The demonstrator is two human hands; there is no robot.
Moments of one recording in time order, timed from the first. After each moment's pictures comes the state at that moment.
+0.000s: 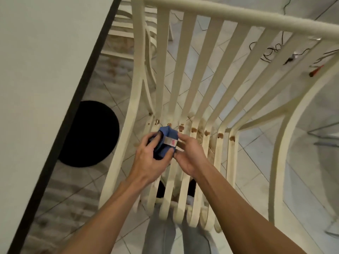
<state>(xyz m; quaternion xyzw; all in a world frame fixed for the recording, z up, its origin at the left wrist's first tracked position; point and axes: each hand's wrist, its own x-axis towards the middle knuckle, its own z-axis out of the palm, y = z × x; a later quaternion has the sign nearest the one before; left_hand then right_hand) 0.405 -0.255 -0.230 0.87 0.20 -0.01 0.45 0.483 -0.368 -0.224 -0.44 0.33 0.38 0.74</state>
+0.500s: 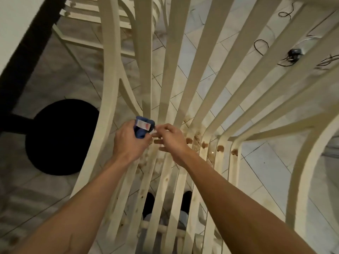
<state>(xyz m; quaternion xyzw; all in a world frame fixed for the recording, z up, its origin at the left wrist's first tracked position) 0.509 -0.215 -0.331 0.86 0.32 -0.01 0.39 0.569 -0.339 -0.333 -0.68 0.12 0.43 0.58</state>
